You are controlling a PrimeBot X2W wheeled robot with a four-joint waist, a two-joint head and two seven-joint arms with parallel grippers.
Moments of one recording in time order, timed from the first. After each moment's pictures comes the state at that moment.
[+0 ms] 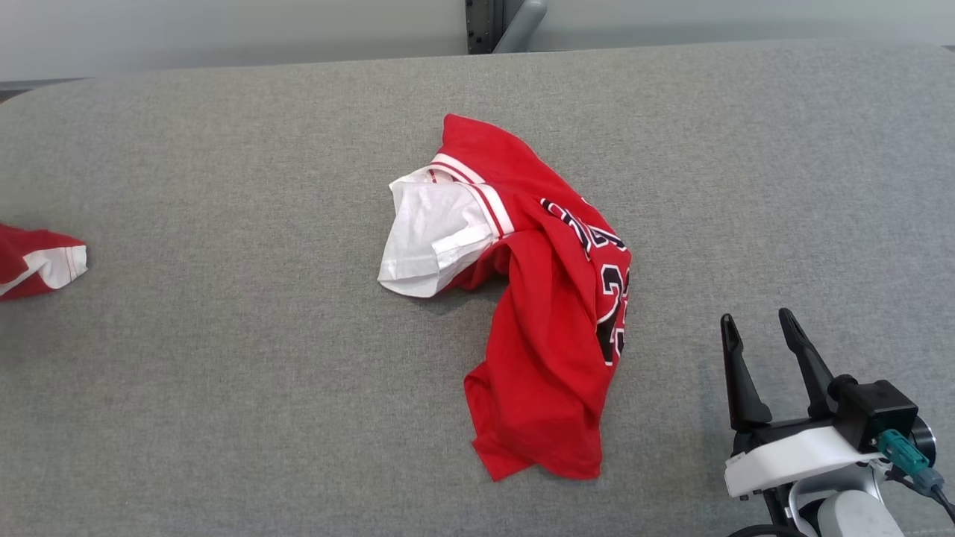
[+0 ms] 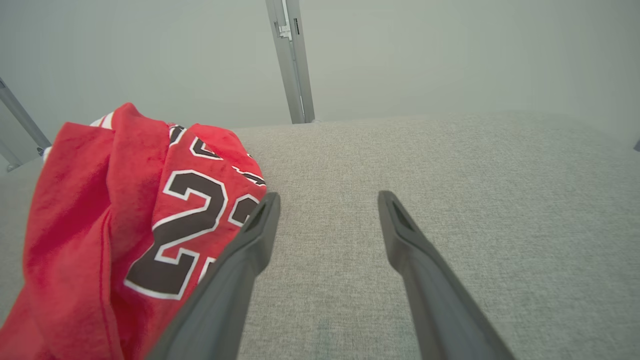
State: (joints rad) left arm -0.65 1.00 -0.33 0.21 -1.10 0.30 0.01; right arm -0.02 -0.05 -0.01 0.11 0.15 0.13 -0.26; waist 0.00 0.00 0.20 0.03
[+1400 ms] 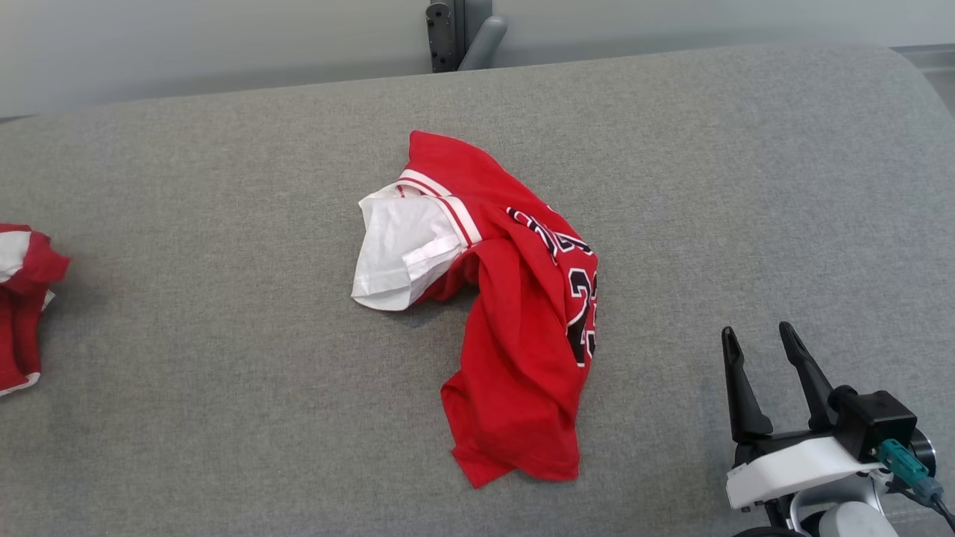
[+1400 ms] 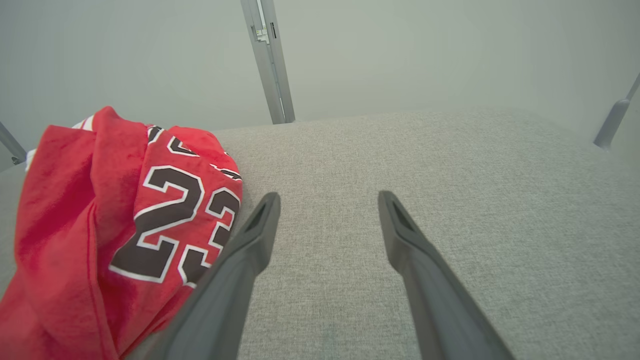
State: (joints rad) left arm -0.48 0.93 -0.46 0.40 -1.12 0.19 0.04; right arm 0.00 -0.05 -0.01 0.12 0.16 0.13 -0.26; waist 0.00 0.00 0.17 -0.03
